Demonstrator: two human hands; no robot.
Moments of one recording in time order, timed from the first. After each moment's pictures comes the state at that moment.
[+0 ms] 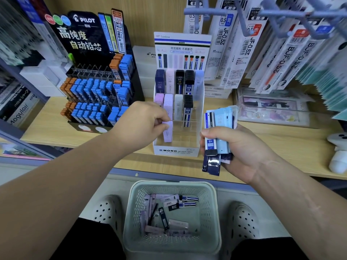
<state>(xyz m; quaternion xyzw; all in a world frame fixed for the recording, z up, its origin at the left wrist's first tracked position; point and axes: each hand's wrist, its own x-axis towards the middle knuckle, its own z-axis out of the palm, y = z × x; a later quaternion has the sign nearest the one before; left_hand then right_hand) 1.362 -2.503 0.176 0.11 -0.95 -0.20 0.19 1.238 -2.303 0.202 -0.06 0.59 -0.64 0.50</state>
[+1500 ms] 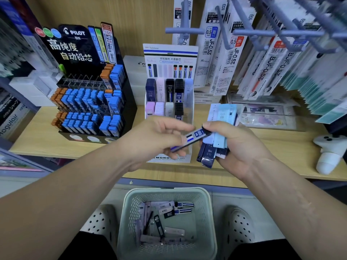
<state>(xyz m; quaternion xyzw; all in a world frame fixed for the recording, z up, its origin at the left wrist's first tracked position) 1.348 -2.449 0.211 0.22 -0.68 -0.70 0.00 1.224 -2.305 0.205 -0.04 0.55 -0.71 0.44</state>
